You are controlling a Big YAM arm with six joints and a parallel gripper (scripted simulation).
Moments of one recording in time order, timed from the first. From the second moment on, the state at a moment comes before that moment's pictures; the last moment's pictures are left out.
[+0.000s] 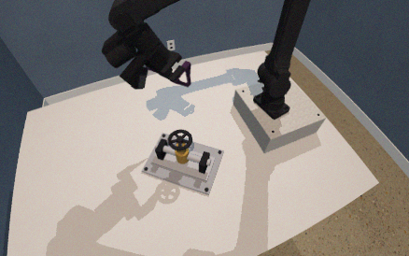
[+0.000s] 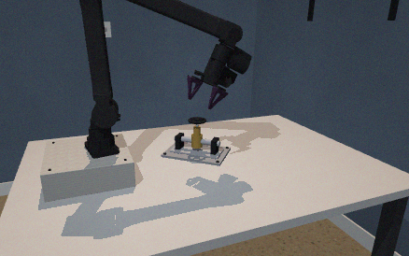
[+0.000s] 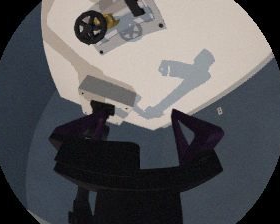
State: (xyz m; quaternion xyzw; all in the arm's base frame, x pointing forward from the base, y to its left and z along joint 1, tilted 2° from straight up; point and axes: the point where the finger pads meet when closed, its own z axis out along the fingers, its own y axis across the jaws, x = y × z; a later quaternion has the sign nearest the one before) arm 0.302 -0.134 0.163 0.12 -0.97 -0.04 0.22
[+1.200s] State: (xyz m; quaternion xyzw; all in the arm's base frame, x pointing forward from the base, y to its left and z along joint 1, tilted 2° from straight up) arm 0.371 0.000 0.136 0.33 -0.94 0.01 0.00
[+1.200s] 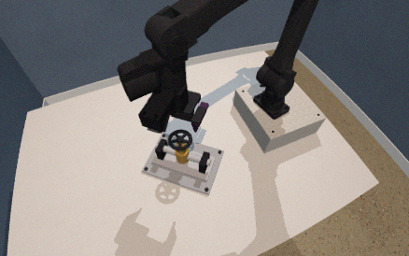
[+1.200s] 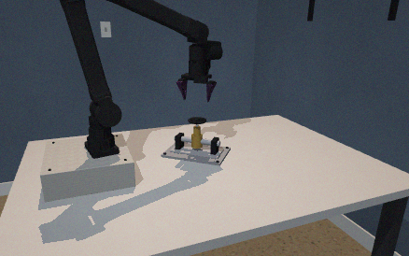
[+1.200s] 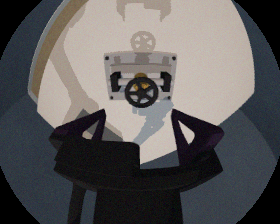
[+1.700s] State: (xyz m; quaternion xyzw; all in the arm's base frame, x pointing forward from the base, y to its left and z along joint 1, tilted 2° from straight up) arm 0.374 -0.009 0.132 0.32 -0.95 0.01 0.00
